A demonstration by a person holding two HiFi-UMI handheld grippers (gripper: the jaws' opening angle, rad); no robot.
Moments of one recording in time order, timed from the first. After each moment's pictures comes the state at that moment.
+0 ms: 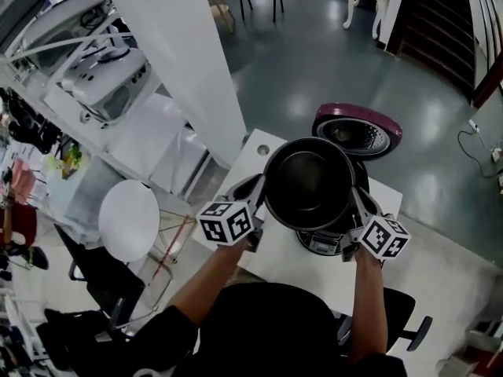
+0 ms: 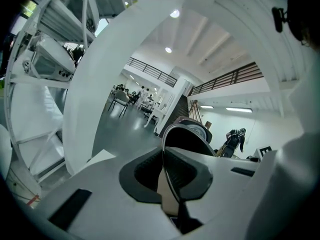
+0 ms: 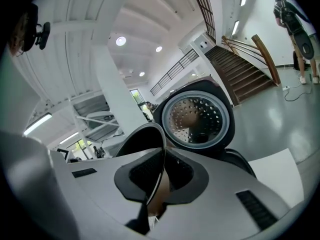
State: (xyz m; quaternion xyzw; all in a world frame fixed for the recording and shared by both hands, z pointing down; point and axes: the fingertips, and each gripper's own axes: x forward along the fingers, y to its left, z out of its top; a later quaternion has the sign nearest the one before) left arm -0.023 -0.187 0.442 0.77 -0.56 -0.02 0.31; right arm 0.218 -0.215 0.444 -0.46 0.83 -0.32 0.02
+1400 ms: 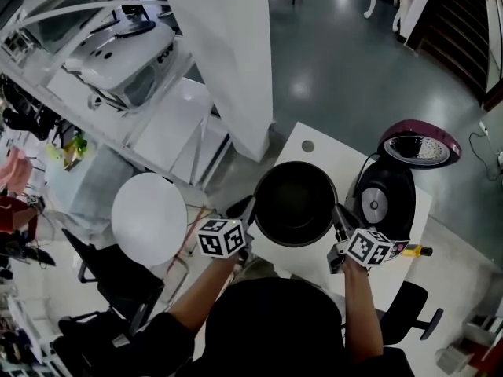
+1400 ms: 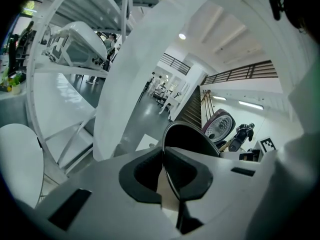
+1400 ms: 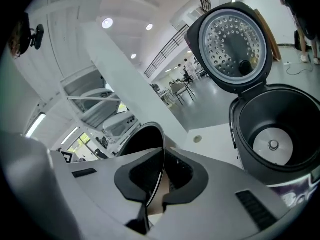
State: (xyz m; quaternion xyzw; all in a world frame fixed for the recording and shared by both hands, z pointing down) left arm -0.252 -0.127 0.549 0.73 -0.56 0.04 0.38; right arm -0.013 -0.166 0.545 -0.43 0.80 -0.41 -0.06
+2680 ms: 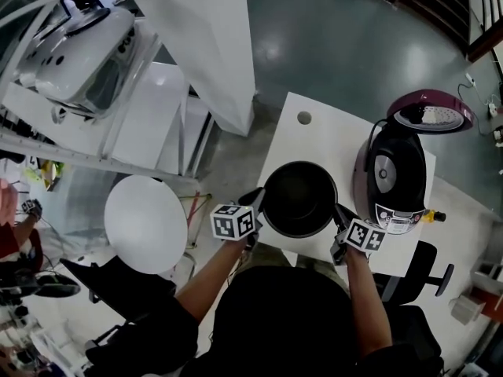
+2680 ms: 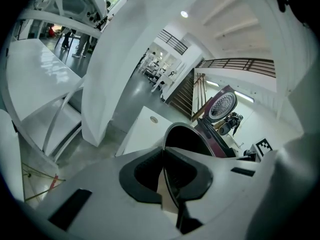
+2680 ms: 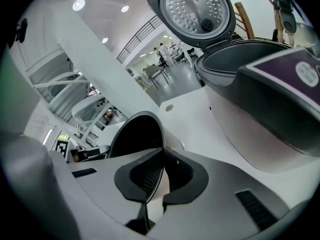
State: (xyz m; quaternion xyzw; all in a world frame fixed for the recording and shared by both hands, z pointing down) left arm -0.252 -0.140 0.684 0.76 -0.46 0.10 0.45; right arm -0.012 -0.116 0.681 -0.50 0.70 -0.48 -0.15
